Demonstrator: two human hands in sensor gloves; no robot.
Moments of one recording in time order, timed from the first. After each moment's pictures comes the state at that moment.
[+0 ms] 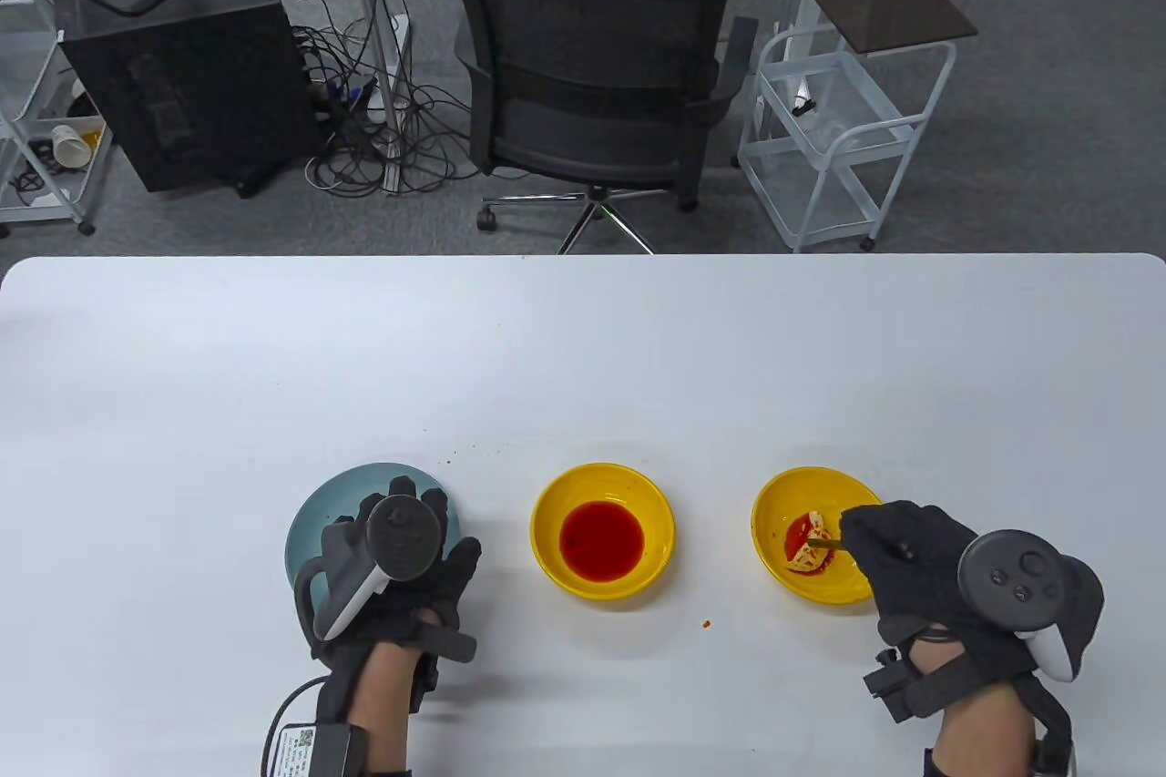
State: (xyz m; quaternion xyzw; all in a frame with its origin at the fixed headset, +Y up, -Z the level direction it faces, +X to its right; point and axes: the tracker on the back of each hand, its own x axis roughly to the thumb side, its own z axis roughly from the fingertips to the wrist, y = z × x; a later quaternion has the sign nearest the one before) left_hand -0.207 -0.718 -0.281 -0.07 0.02 0.17 0.98; right_hand 0.278 -0.642 -0.246 0.09 -0.12 0.92 0.37
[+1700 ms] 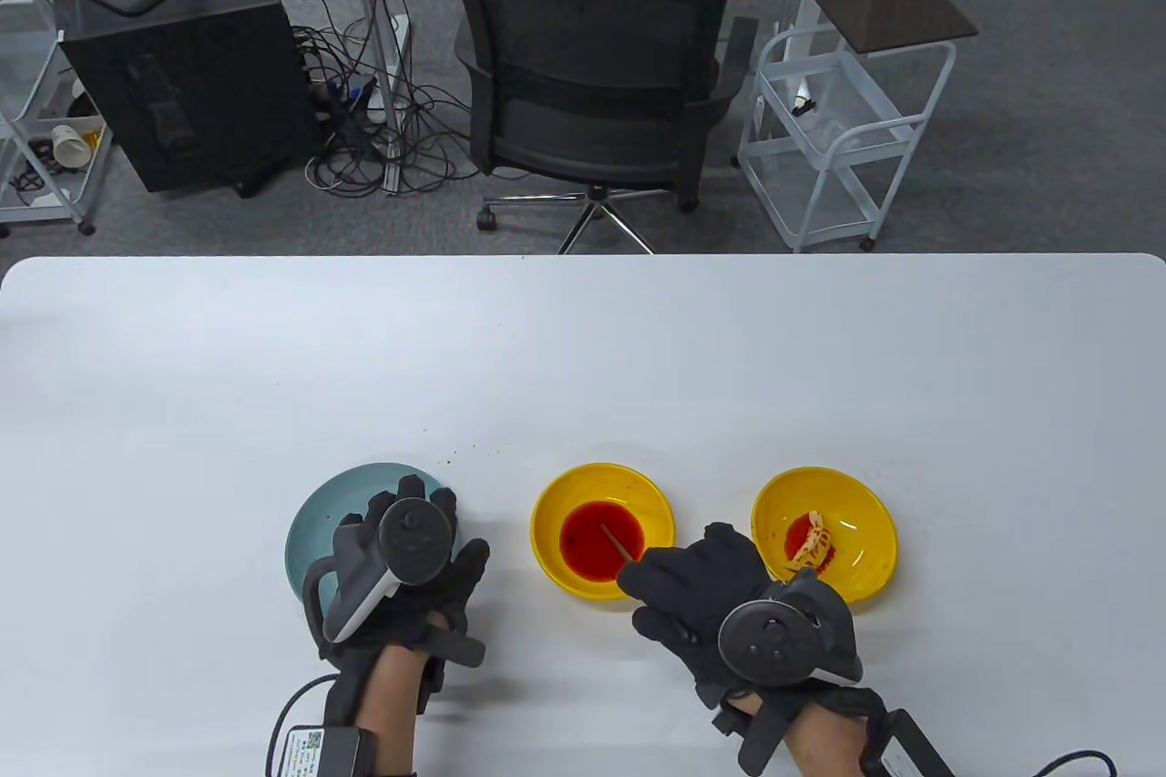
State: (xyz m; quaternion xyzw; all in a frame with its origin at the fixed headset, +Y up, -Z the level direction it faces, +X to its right) left_hand -0.197 -0.720 -0.281 -0.06 0.01 0.16 0.99; right_hand 0.113 -0.687 -0.233 0.33 -0.09 0.90 0.26
